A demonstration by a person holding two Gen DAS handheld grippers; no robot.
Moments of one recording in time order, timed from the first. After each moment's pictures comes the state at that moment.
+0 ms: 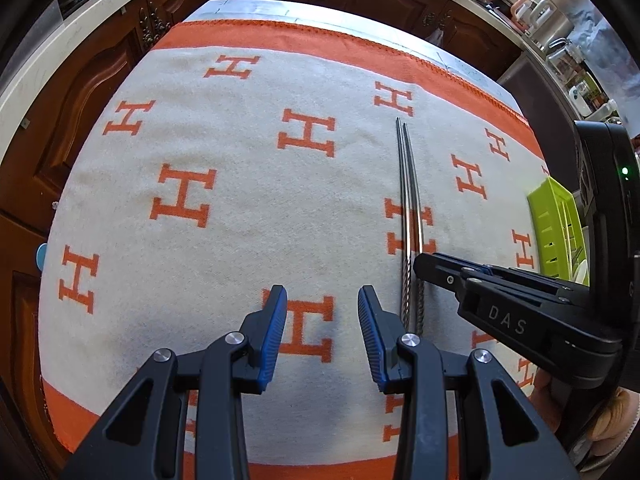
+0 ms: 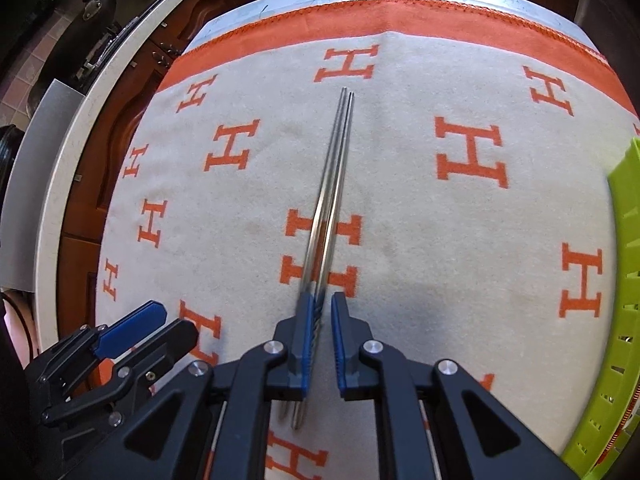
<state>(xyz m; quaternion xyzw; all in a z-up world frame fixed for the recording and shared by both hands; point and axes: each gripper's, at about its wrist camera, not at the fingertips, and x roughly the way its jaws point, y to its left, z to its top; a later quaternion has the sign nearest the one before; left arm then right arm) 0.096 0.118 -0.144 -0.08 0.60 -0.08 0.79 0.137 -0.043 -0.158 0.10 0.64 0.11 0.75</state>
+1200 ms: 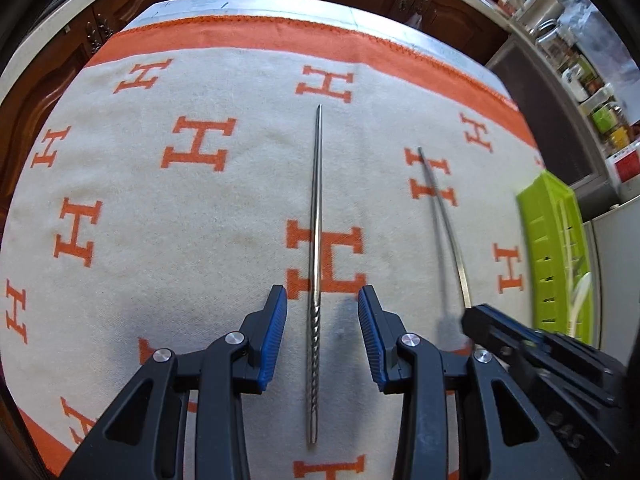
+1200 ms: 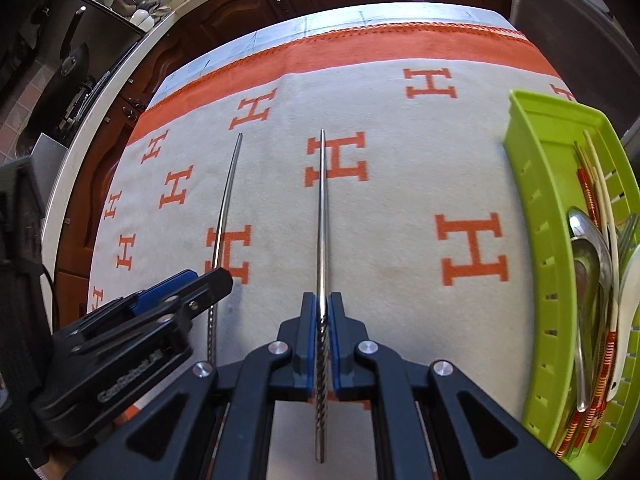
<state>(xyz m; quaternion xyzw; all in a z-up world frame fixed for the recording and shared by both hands) 0.129 0.035 -0.170 -0.06 0.60 -0.09 0.80 0.103 -0.125 -0.138 0.14 0.60 0.05 0.78</state>
